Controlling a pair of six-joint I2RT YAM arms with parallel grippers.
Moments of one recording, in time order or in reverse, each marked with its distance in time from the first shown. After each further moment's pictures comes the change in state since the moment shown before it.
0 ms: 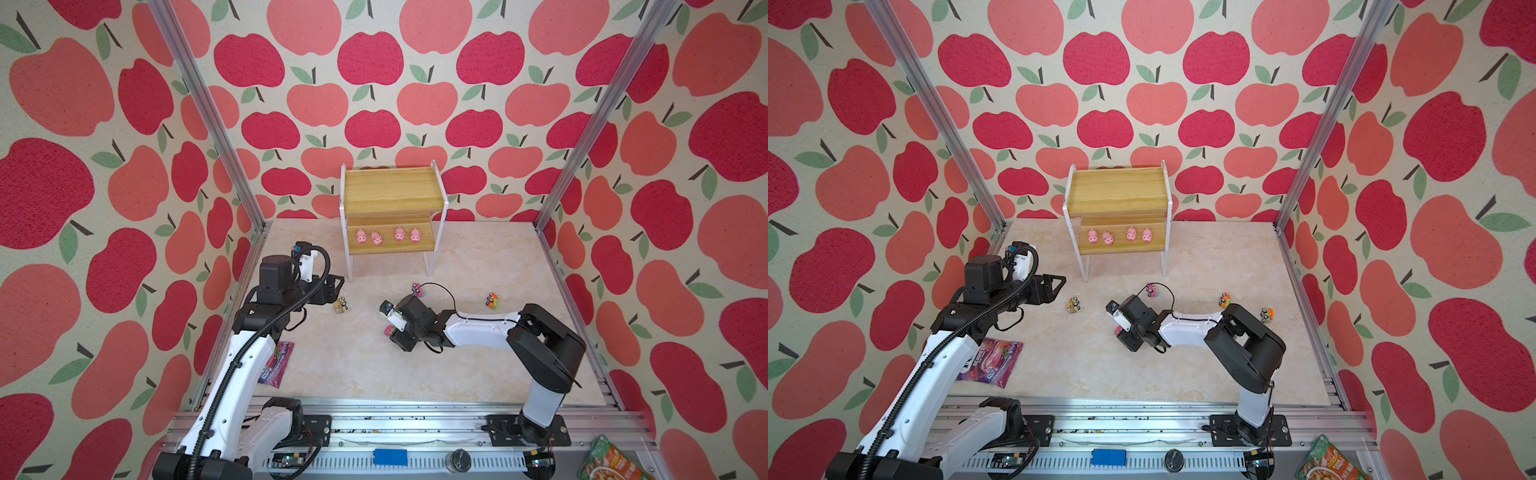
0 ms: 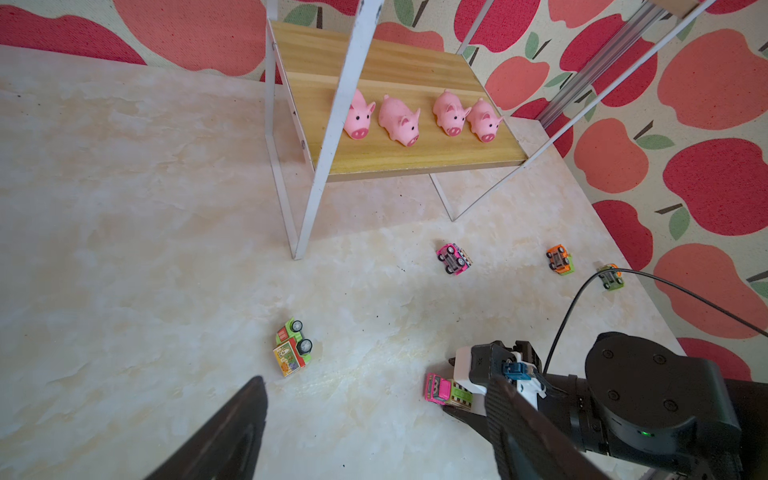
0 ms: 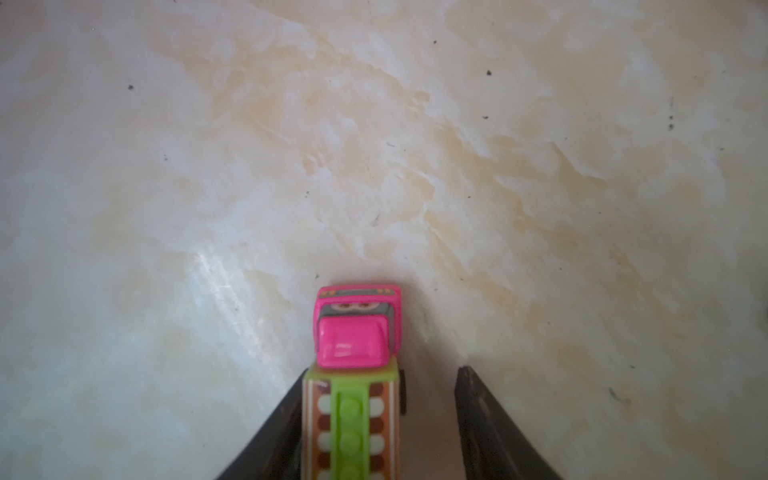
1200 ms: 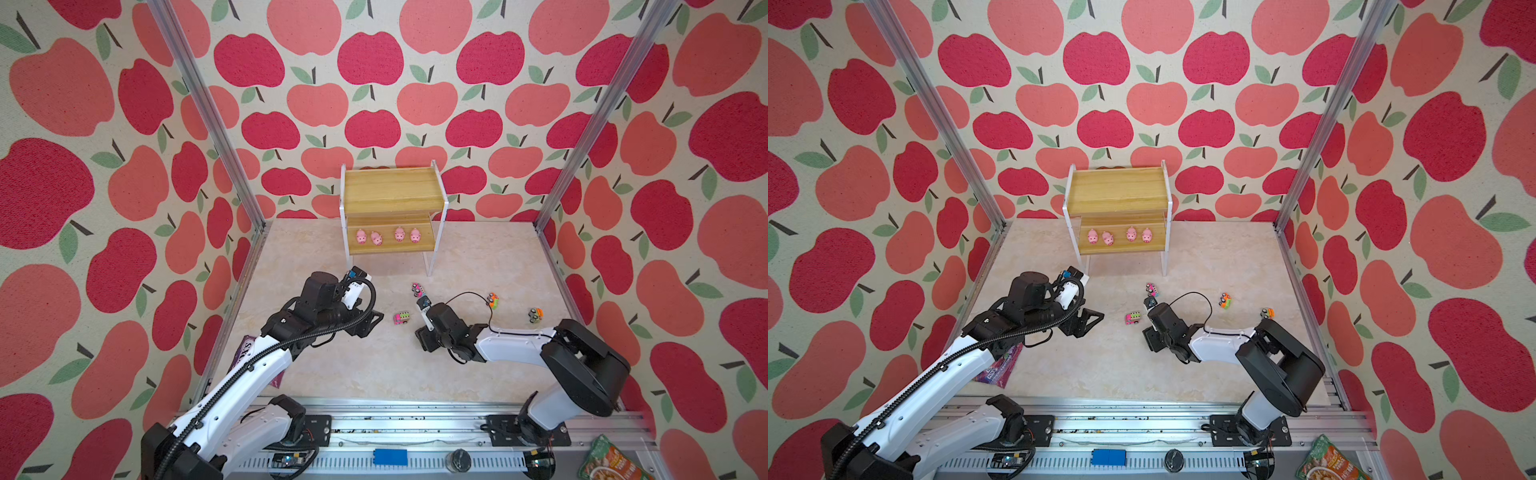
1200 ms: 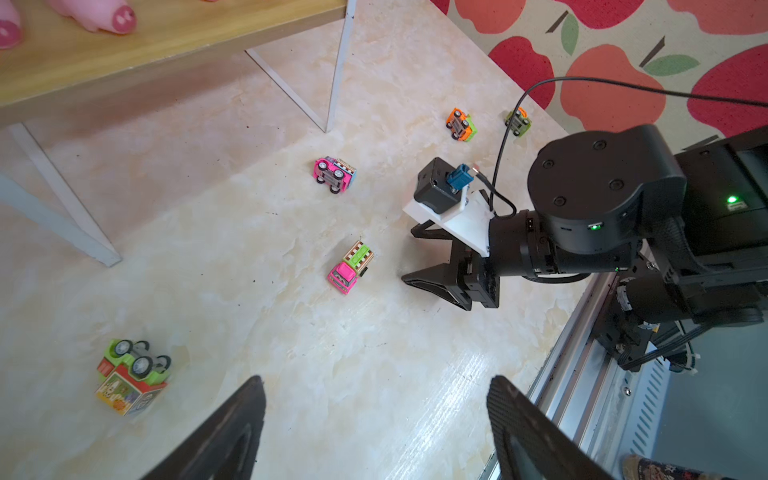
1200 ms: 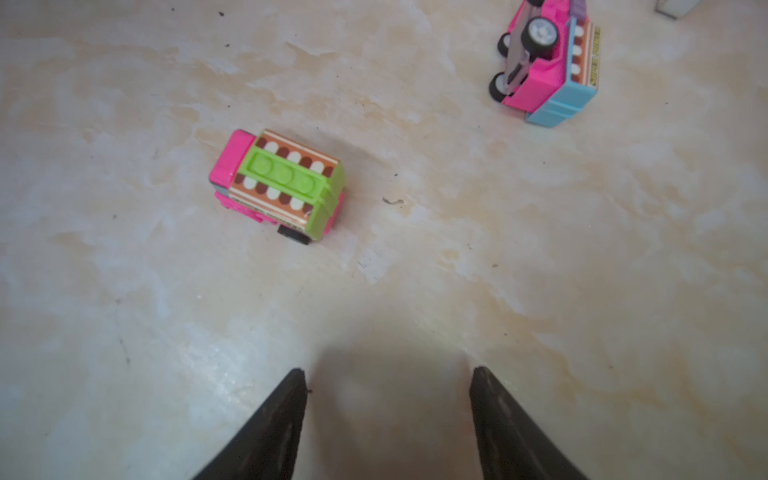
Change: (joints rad) left arm -0.410 0.015 -0.100 0.028 -0.010 0.137; right arm -0.085 -0.233 -0.318 0.182 0.153 0.250
